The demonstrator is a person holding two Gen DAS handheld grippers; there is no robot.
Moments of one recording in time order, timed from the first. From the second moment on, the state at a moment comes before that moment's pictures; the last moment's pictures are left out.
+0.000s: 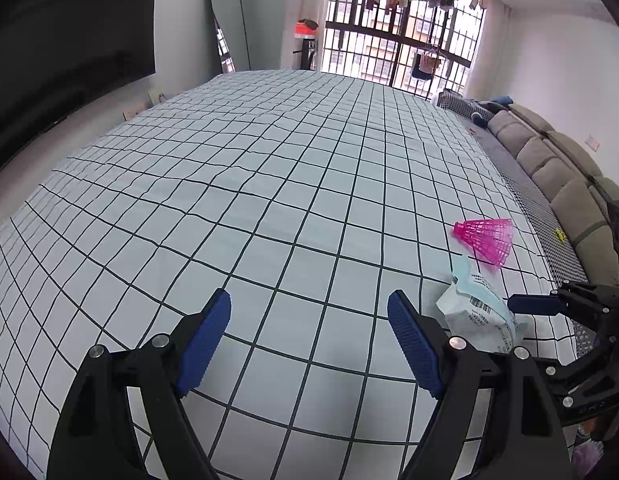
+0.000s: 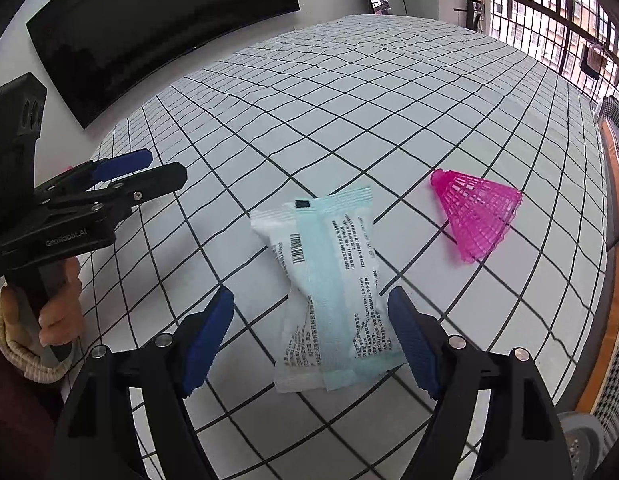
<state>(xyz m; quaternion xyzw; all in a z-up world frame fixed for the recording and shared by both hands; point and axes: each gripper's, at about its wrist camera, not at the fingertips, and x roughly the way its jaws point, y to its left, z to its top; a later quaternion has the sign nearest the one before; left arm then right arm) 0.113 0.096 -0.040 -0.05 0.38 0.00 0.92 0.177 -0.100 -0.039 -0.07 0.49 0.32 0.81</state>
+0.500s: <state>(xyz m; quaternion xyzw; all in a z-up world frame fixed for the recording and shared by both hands) 0.112 0.095 -0.038 -0.05 0.39 0.00 0.92 0.182 -0.084 -0.054 -0.05 0.50 0.20 0.84</state>
